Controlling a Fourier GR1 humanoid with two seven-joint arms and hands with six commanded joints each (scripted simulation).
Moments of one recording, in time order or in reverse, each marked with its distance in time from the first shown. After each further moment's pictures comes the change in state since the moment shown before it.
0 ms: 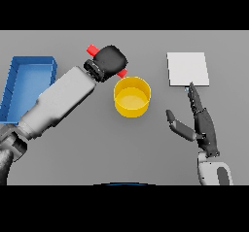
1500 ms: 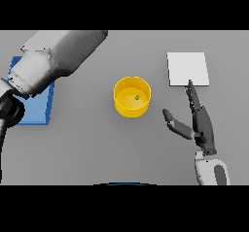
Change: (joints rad) left arm -0.555 0.058 -0.198 0.293 -0.380 0.098 -0.228; right arm -0.022 0.014 0.006 0.017 0.025 -0.026 -0.033
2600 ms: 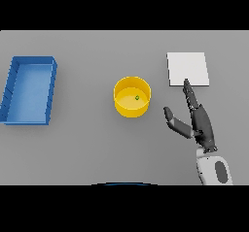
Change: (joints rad) left arm 0.534 0.260 1.006 0.135 0.944 0.236 0.538; right arm -0.033 -0.038 0.005 0.043 -0.011 0.043 -0.037
